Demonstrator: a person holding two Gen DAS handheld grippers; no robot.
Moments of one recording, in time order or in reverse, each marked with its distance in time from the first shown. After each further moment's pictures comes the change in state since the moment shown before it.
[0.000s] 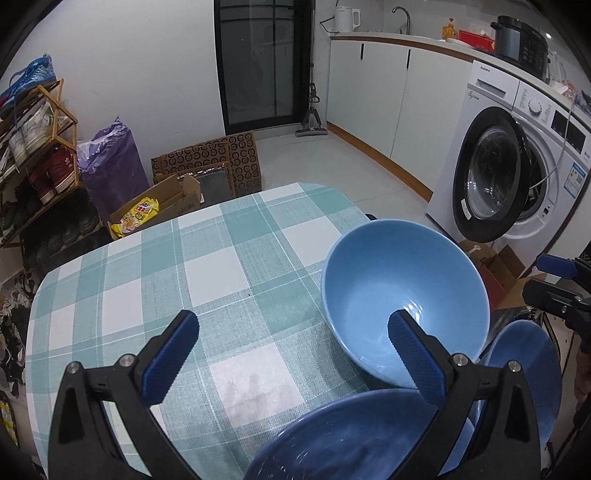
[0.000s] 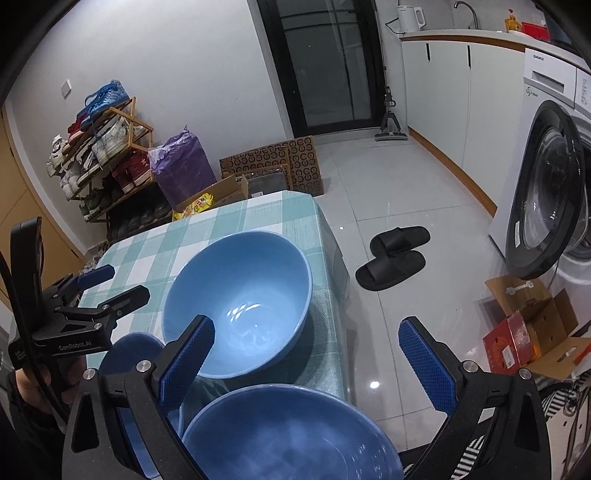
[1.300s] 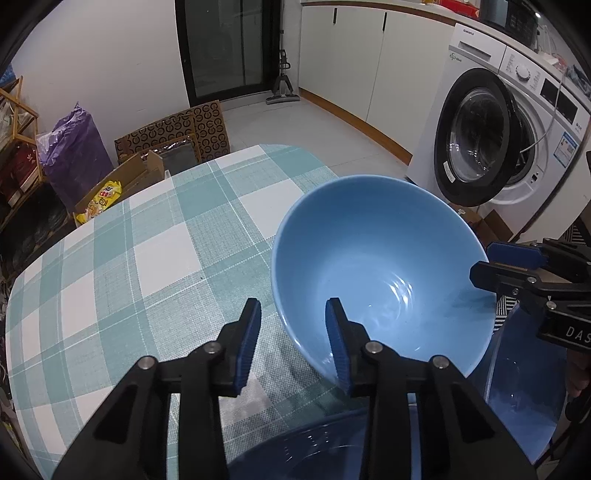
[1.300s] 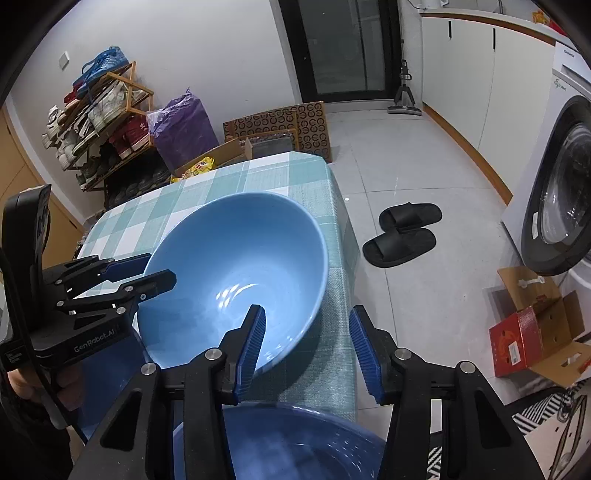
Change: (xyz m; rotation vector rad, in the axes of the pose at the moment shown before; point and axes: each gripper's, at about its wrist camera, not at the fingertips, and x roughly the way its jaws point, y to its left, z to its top) left arm 0.041 -0.025 0.000 0.061 0.134 -0.086; right arm 0.058 0.012 0.001 -0.045 0.134 0.007
